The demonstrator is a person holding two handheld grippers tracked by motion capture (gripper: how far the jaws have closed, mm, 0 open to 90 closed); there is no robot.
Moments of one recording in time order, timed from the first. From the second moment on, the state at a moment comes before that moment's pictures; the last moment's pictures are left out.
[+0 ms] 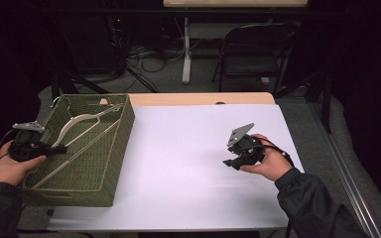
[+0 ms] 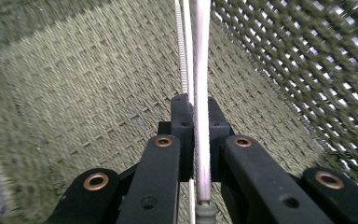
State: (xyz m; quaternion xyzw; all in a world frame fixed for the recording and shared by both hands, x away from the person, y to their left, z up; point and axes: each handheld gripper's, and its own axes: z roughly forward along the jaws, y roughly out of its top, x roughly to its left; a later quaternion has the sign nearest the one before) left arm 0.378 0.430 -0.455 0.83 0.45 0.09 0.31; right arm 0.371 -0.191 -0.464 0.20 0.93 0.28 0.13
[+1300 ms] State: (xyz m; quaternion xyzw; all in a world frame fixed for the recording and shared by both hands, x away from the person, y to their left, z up) left arm 0.336 0.426 -0.436 0.77 0.51 0.18 0.34; right arm 0.366 -0.196 -0.466 0.20 0.93 0.29 0.14
